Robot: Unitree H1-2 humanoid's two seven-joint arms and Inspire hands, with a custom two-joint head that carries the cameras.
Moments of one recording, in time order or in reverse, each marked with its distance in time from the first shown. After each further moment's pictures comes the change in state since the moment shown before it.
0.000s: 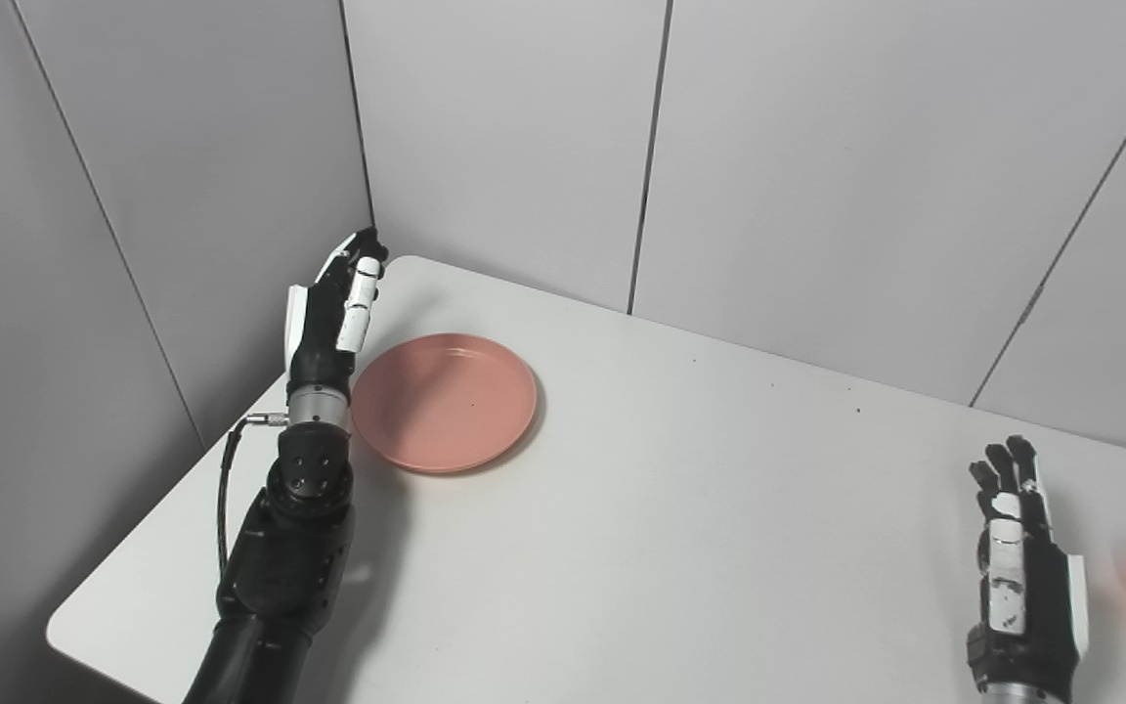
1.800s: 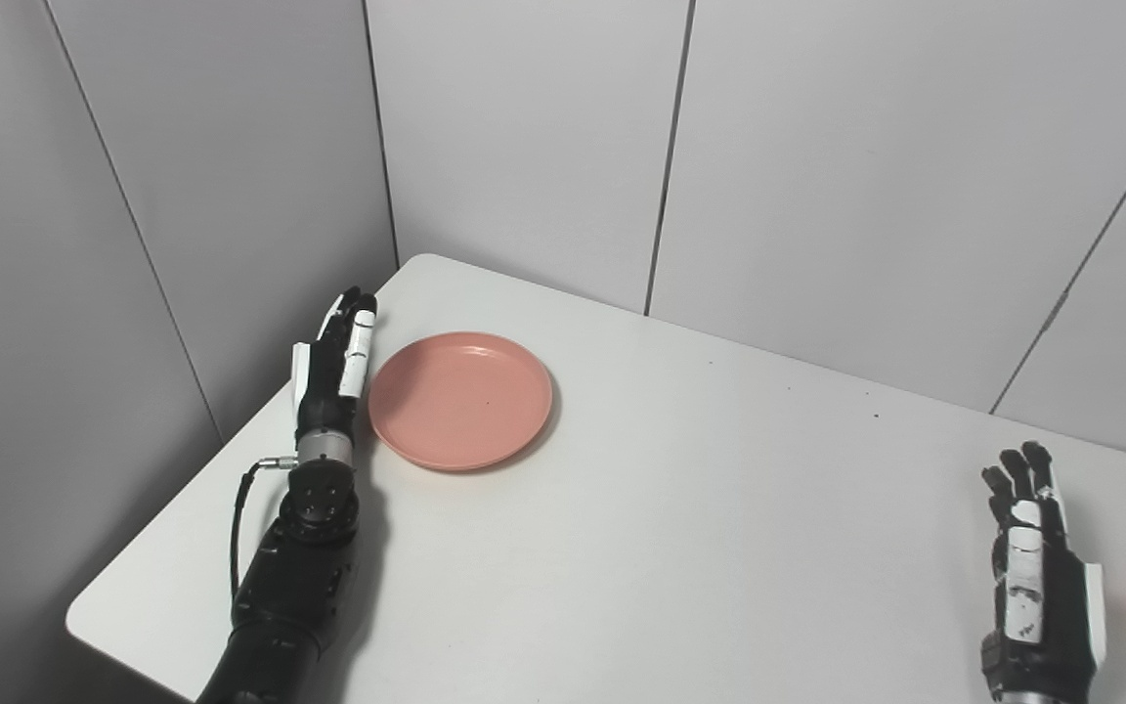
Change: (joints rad) left arm -0.012 -0.008 -0.021 0.256 -0.088 -0.102 0.006; right arm 0.005 -0.014 -0.001 -0.013 0.006 0.001 0.003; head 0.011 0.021
